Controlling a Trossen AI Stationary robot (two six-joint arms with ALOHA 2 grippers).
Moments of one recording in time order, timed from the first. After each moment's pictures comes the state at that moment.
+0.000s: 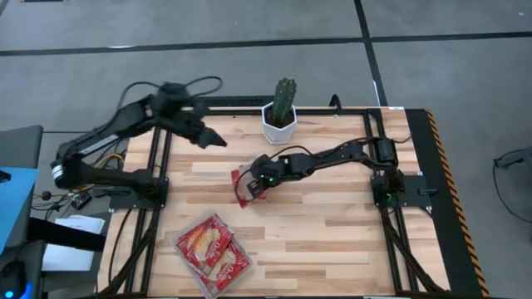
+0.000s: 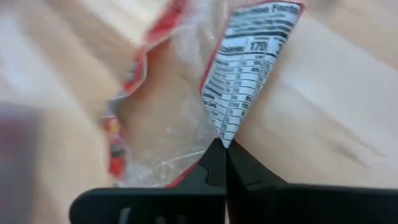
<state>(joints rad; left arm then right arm) 0.50 1.10 1.25 -0.75 0.44 -0.67 -0.03 2.04 1.41 -0.34 0.10 0.86</state>
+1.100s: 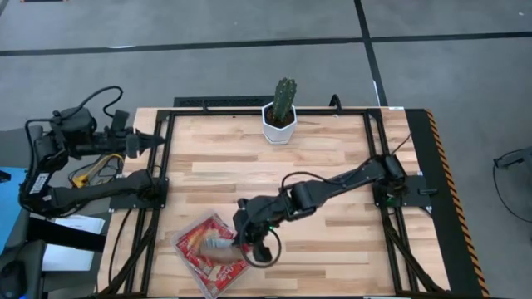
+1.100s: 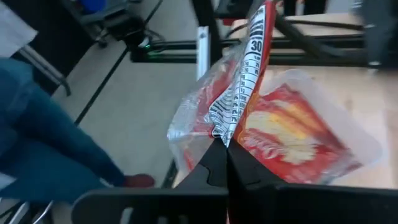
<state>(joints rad) 0.50 0.52 1.25 -1.00 0.14 -0.81 0.31 2.03 1.93 -0.40 -0.18 0.24</state>
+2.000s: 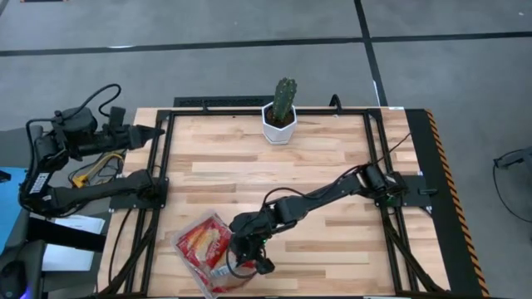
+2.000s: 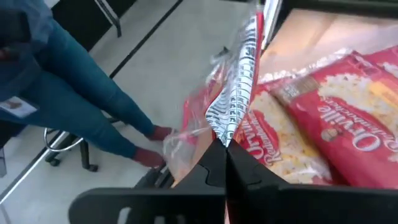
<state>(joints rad) 0.50 0.52 1.25 -1.02 -0.02 -0.90 0.33 2.23 1.93 -0.34 -0.44 0.06</state>
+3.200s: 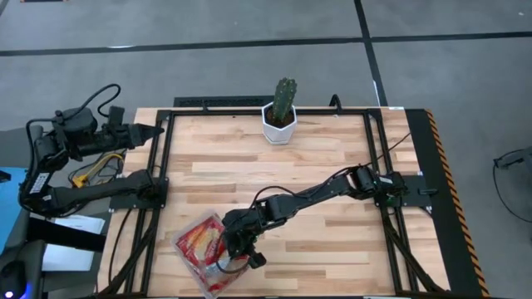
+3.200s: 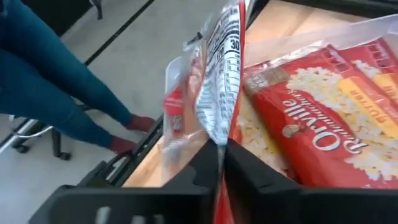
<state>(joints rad) 0.50 0.52 1.25 -1.03 -0.06 -0.94 0.29 2.33 2.04 -0.40 -0.42 -0.06</state>
